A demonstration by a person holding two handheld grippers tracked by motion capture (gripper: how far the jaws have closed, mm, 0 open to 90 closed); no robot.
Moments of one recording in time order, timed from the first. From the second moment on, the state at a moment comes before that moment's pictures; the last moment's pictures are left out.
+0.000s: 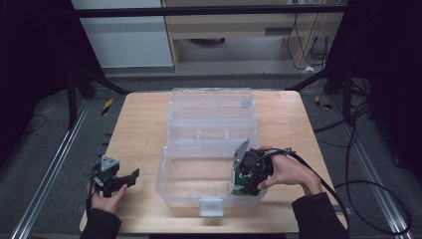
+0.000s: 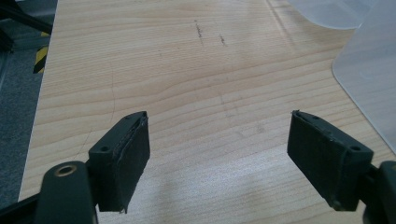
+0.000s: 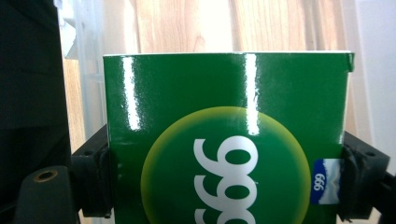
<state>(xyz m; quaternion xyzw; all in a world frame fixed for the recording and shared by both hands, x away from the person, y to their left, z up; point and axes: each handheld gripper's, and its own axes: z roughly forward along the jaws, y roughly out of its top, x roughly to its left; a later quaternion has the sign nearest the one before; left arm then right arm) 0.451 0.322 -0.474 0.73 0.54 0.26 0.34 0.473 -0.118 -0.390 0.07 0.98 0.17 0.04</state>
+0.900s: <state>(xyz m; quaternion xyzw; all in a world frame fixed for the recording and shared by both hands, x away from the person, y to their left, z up) 0.451 0.321 -0.474 0.73 0.54 0.26 0.34 0.471 -0.124 -0.393 0.08 0.98 0.18 0.04</state>
